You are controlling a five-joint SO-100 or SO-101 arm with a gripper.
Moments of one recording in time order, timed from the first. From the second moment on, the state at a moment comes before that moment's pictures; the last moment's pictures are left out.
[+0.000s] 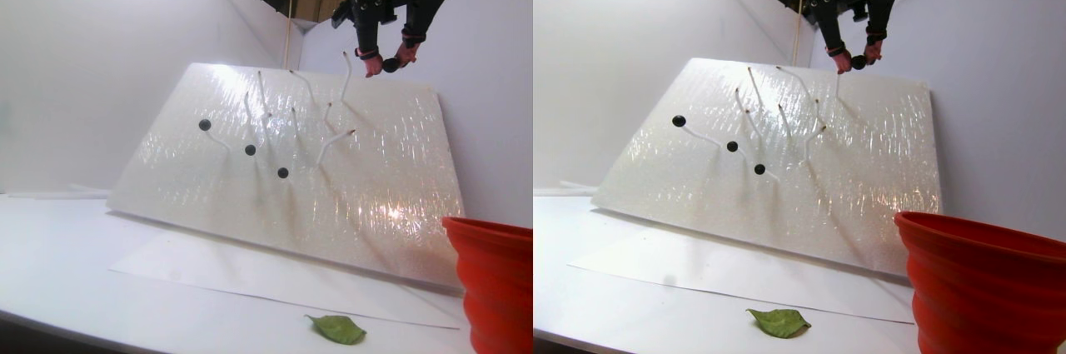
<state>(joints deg) 30.6 107.4 124.0 5.1 -103.5</state>
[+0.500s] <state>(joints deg) 37.6 107.4 126.8 5.4 -105.6</state>
